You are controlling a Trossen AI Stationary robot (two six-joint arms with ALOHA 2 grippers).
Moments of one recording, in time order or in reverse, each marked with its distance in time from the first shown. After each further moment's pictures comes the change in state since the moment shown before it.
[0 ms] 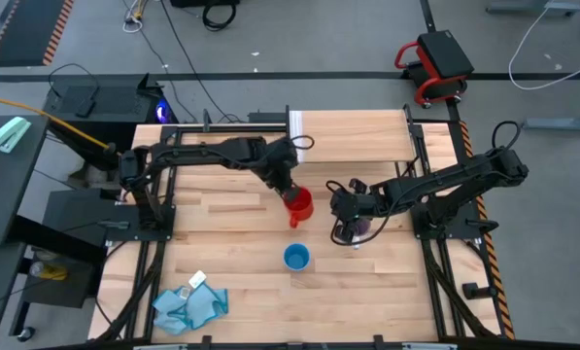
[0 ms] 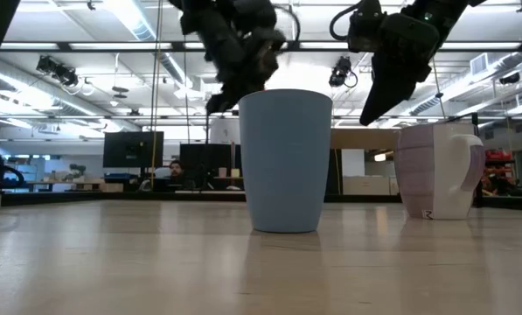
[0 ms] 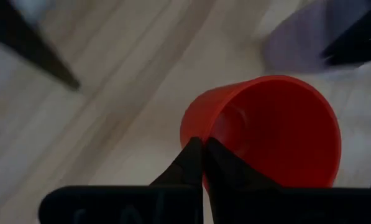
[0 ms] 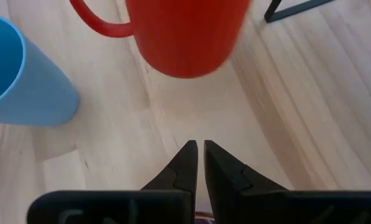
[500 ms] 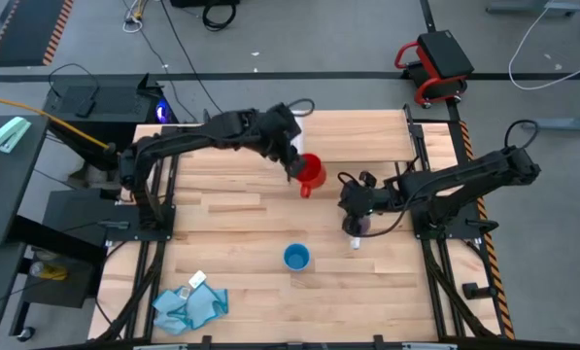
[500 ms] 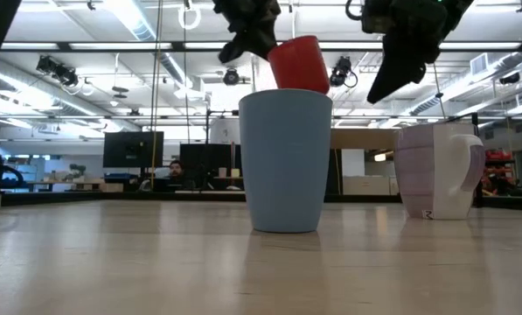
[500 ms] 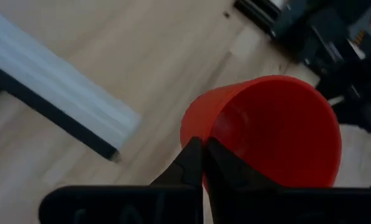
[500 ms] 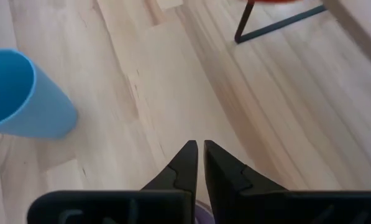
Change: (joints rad) left arm 0.050 0.000 0.357 -0.188 -0.158 0.053; right arm 0.005 -0.135 0.000 -0.071 0.062 0.020
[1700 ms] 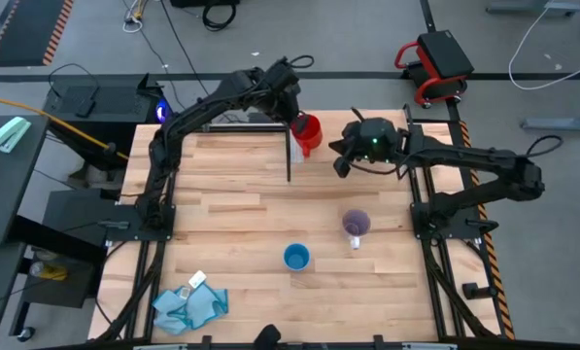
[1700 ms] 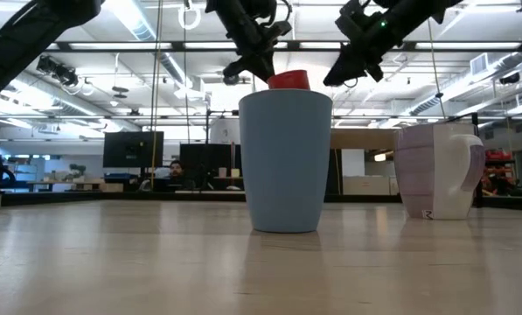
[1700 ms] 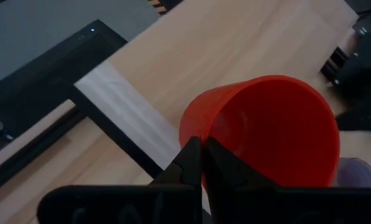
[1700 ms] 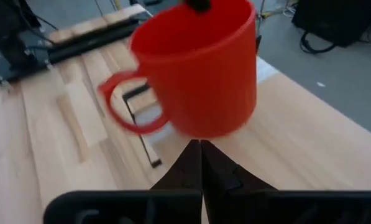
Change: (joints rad) left arm 0.219 0.297 0.485 -0.270 0.046 0.084; right arm -0.526 -0.037 0.045 0.349 -0.206 -0.314
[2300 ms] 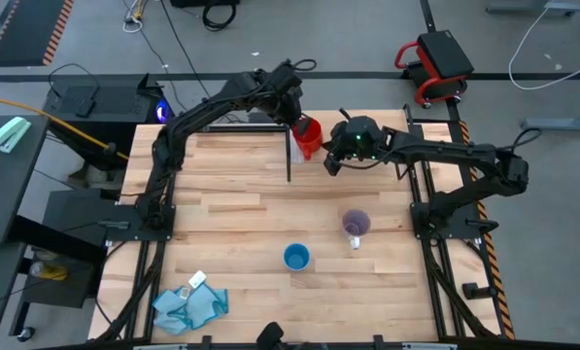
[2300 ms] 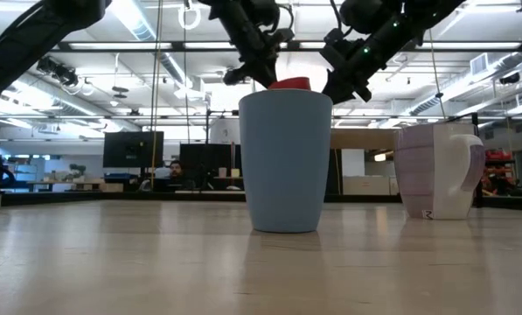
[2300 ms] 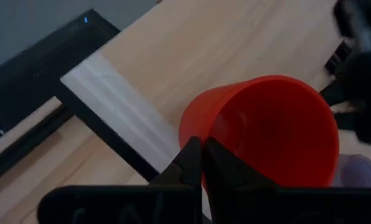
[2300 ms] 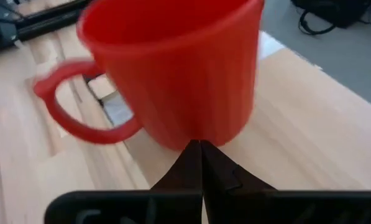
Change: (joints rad) left arm 0.011 0.035 -0.001 0.001 0.028 0.002; right arm -0.066 0.138 -0.001 0.064 -0.026 -0.029
